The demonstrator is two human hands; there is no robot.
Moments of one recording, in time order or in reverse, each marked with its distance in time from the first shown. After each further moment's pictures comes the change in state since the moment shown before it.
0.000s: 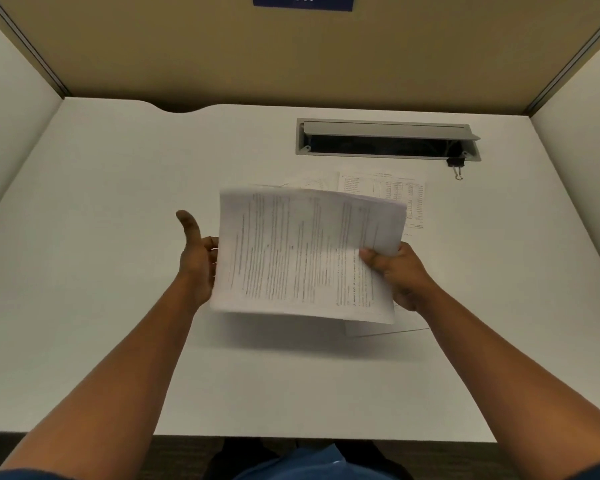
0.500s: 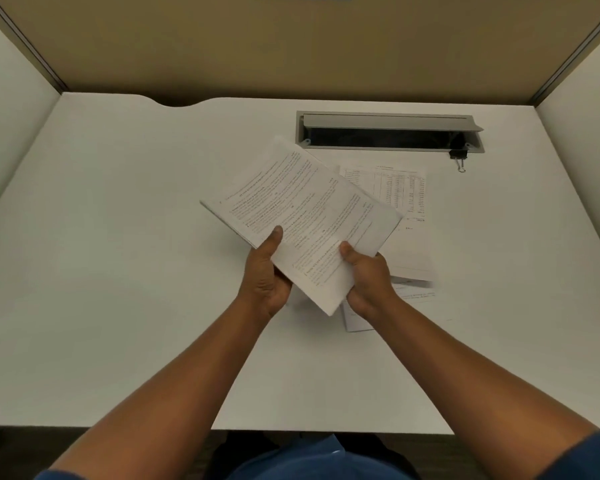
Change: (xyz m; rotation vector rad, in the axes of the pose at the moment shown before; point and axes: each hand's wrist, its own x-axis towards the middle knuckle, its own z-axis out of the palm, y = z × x) left_hand -0.045 -0.038 0.097 -0.557 -0.282 0.082; right_hand 0.000 0.022 0.067 0.575 0.244 0.146
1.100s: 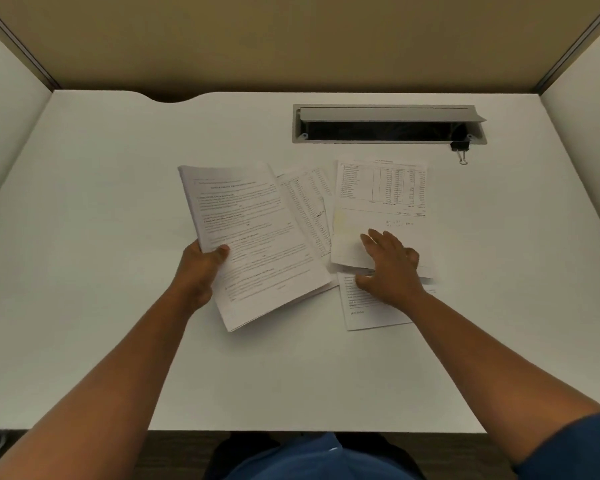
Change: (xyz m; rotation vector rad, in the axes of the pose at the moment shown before) left_hand 0.031 0.067 -0.087 0.720 0.290 0.032; right_hand 0.052 -0.018 -0.078 -1.879 -0.100 -0.528
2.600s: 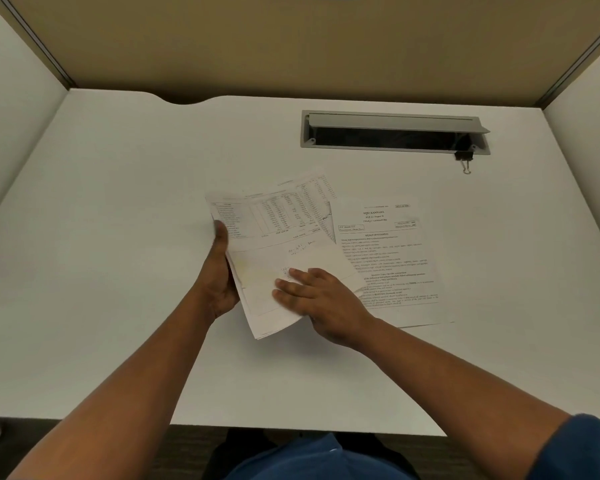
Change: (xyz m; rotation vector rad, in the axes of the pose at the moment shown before) left_hand -0.026 0.000 0.018 -0.340 -0.331 -0.149; right_hand -0.034 -0.091 0.032 -0.021 0.219 -0.927
